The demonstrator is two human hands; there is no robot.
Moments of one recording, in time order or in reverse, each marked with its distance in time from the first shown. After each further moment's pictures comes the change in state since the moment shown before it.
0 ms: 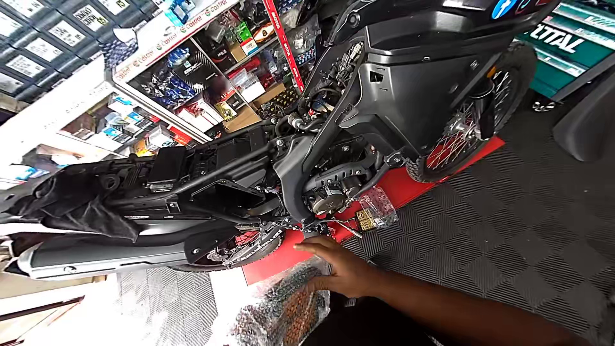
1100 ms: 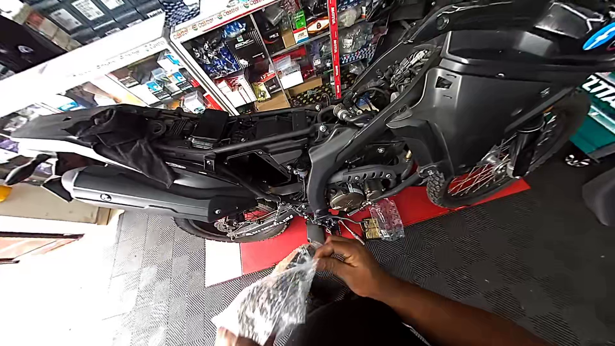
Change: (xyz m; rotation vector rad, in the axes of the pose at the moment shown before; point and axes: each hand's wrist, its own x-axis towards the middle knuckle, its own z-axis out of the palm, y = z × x) left_hand -0.025 0.010 -0.025 0.072 0.070 0.150; right_hand 0.012 -0.027 0.031 0.156 0.079 -0.078
